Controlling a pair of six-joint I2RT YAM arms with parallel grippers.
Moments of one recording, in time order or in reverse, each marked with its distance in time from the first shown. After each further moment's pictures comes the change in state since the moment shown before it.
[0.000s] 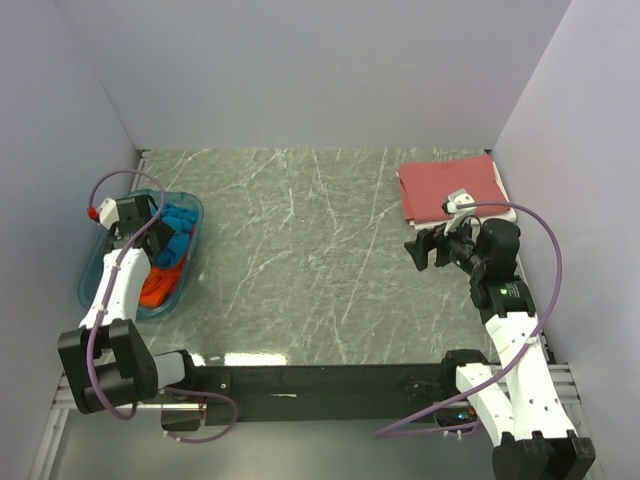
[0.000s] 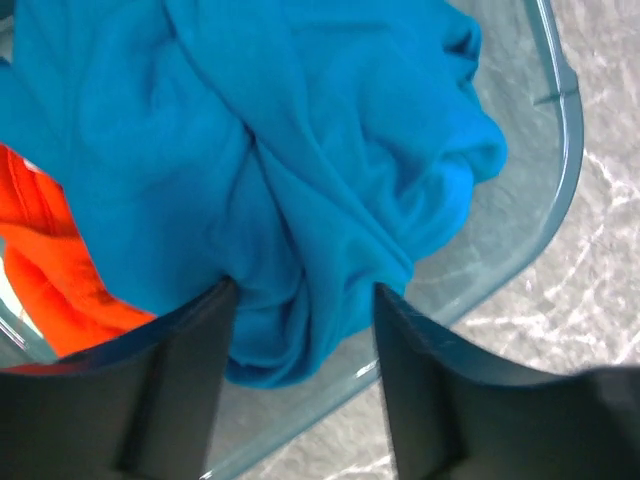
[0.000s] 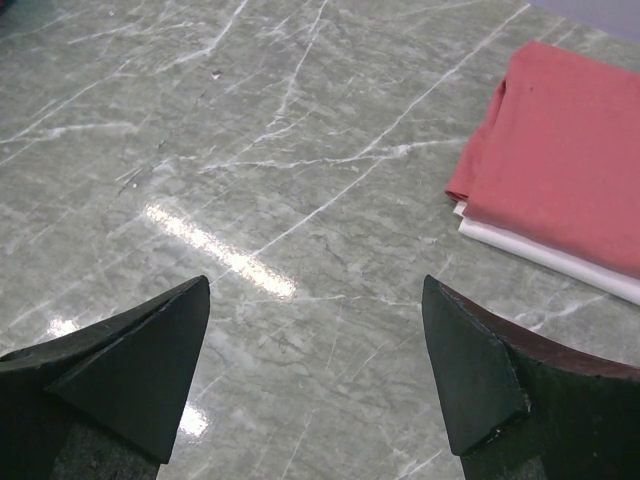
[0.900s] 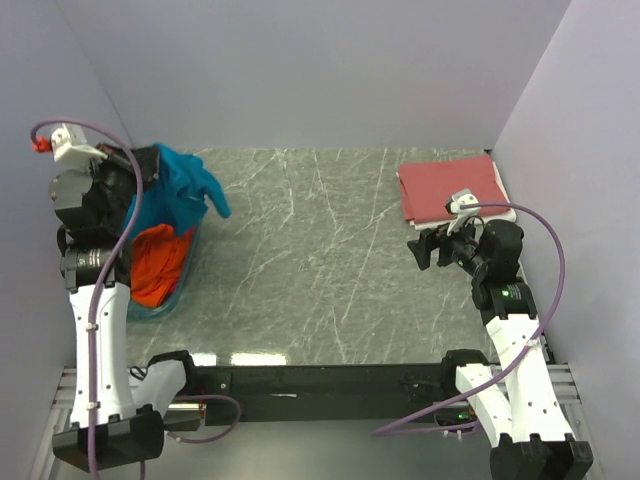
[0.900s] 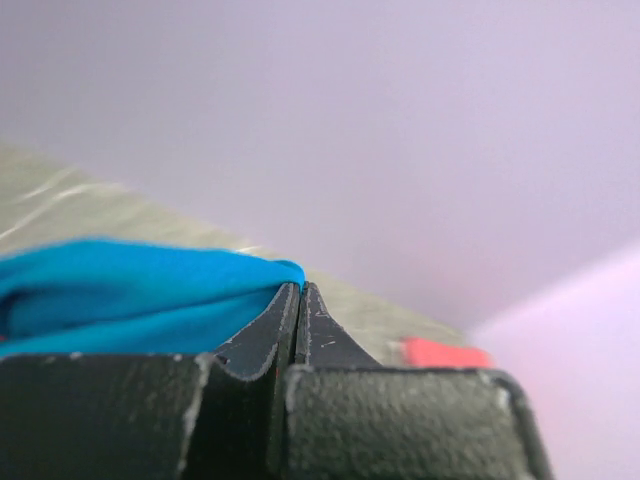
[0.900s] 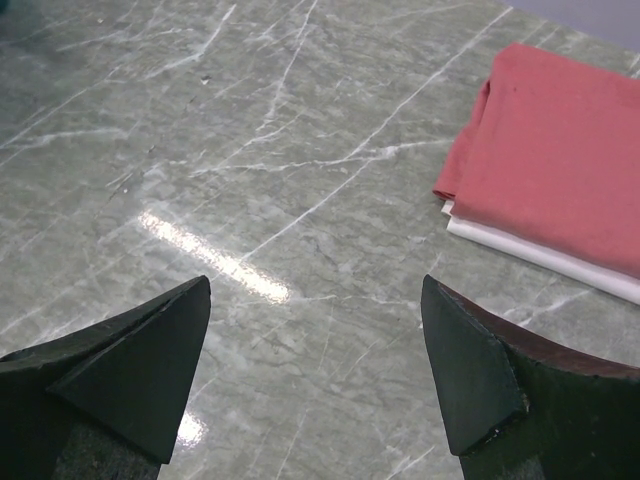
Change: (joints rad) left arm -0.013 -0.293 0.303 0.257 0.467 0.095; right arm -0.021 -0.013 0.000 0.000 0.001 0.000
